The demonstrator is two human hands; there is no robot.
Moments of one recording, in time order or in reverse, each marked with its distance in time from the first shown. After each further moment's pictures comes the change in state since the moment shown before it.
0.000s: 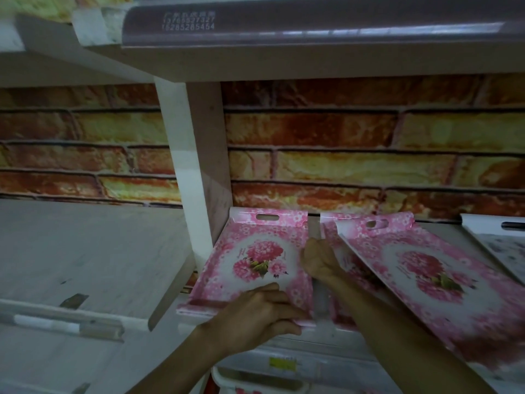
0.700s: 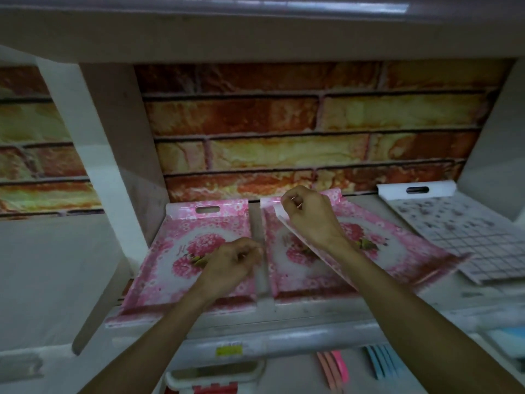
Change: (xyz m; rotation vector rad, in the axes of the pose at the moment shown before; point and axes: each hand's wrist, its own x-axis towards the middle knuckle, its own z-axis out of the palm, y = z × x) left_hand 0.077 0.005 0.009 -0.623 0.259 -0.462; right_hand -0.058 0.043 -0.102 0.342 0.468 -0.178
